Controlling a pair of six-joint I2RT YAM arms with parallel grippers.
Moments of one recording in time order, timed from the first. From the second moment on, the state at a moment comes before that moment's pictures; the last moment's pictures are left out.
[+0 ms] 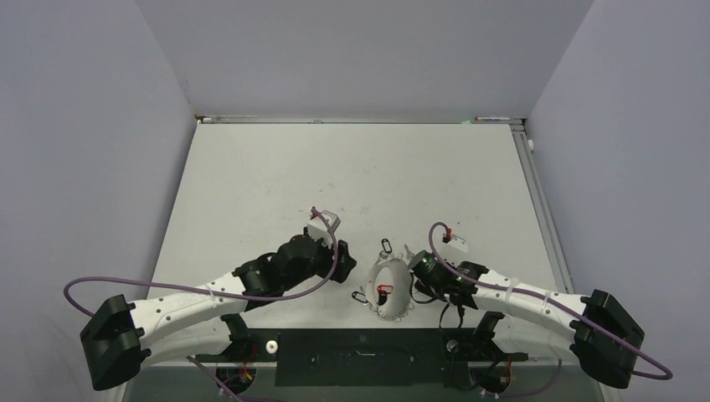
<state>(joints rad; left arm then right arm) -1.01 1.00 0.53 -0.02 -0.21 -0.49 0.93 1.04 0.44 -0.58 0.43 1.29</state>
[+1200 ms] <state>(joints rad) -1.02 0.92 0.50 -0.04 -0.24 -0.49 1.01 0.92 0.35 -0.54 0.44 1.45</state>
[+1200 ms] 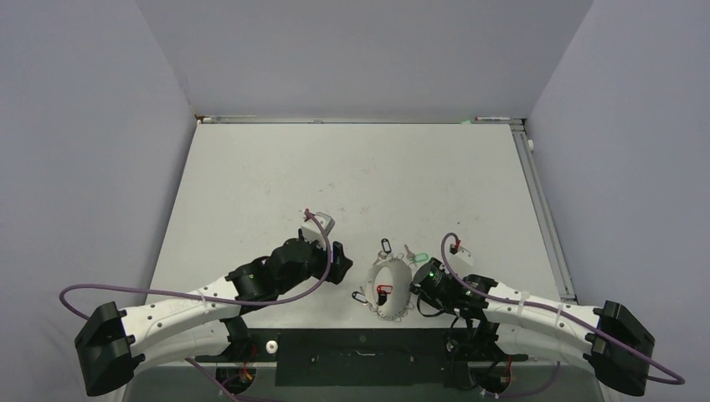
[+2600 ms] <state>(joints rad) -1.02 0.92 0.50 -0.04 -0.24 -0.49 1.02 0.80 0.28 -0.54 0.48 1.60</state>
